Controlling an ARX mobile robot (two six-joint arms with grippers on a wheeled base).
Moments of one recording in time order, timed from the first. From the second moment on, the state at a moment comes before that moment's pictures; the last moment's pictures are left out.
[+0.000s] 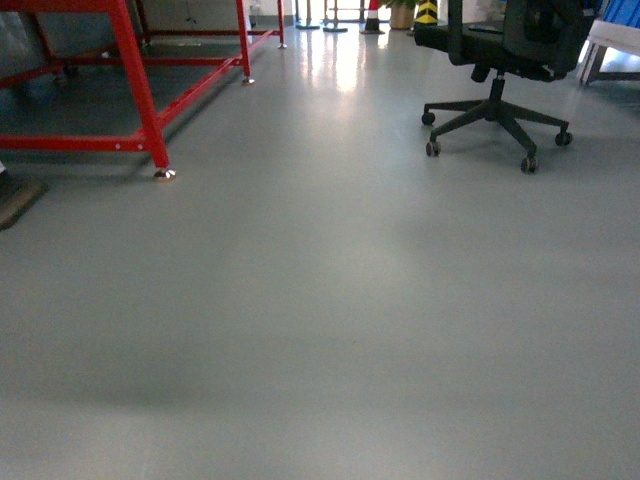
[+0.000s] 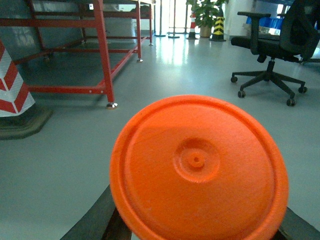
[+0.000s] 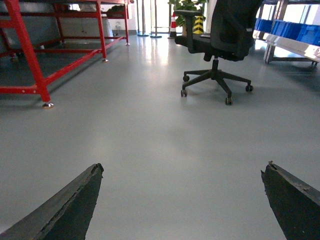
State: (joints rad) left arm 0.00 0.01 0.01 0.00 0.00 0.00; right arm 0.00 0.00 0.01 0.00 0.00 0.00
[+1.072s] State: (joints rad) left arm 0.00 0.01 0.01 -0.01 0.00 0.00; right arm 0.00 0.00 0.01 -0.01 0.00 0.00
